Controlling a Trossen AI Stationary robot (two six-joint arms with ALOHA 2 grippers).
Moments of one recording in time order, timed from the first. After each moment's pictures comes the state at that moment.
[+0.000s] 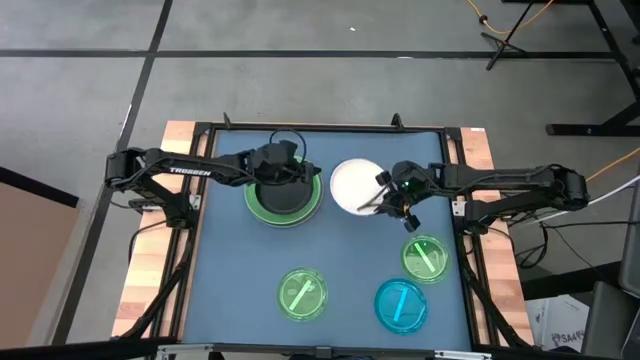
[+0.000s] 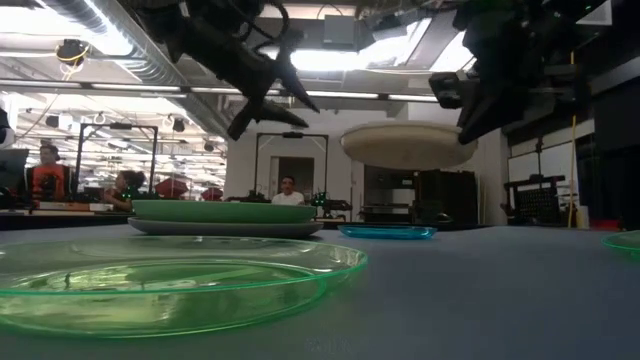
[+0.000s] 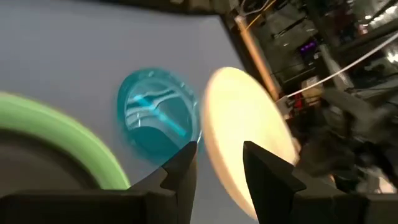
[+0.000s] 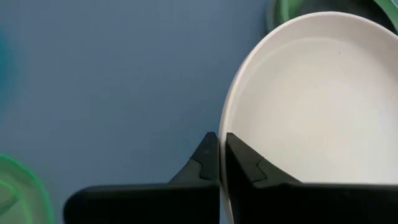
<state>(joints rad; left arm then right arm) 0.23 1.46 0.86 0.13 -0.14 -1.00 -0.13 1.14 0.74 -0.47 -0.27 -0.77</state>
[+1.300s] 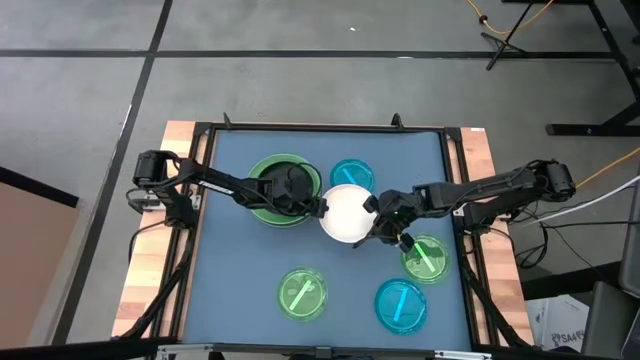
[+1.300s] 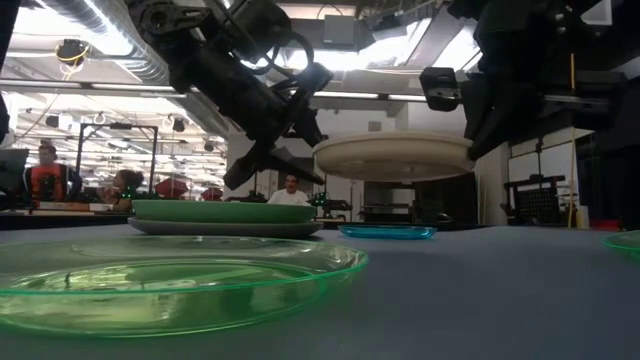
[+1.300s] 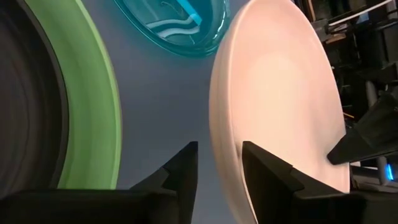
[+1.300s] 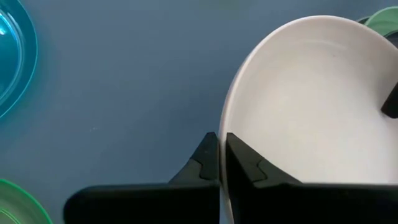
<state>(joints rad) 0.06 1.70 0.86 0.20 -0.11 -1.18 0.08 1.29 0.74 -0.34 -0.21 -0.76</state>
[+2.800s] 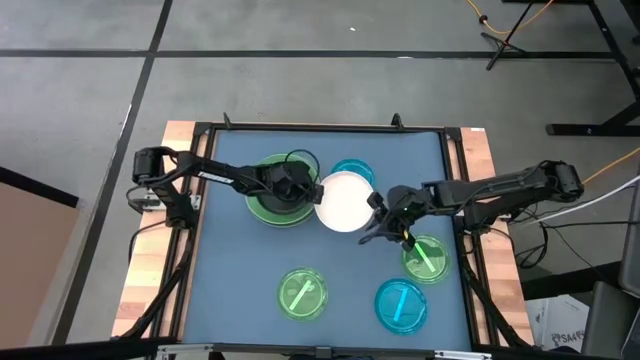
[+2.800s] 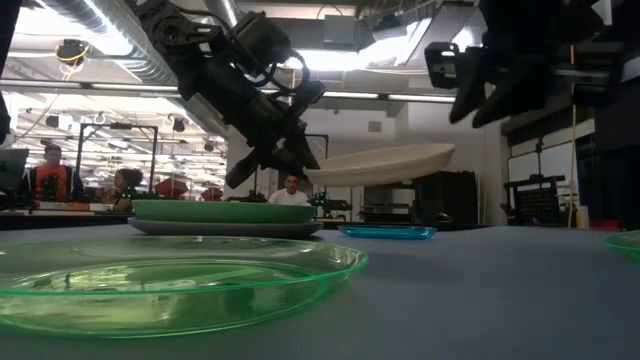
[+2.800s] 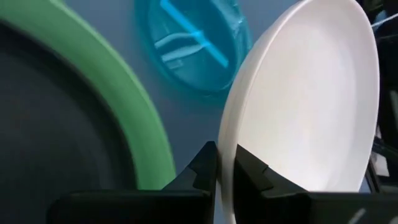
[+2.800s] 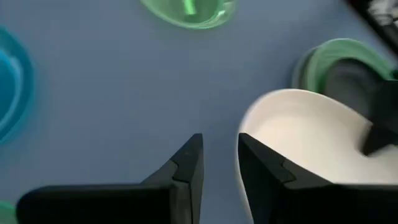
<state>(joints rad) 0.19 1.67 0.86 0.14 -0.05 -1.04 0.09 1.20 0.74 -0.32 -0.21 -0.74</state>
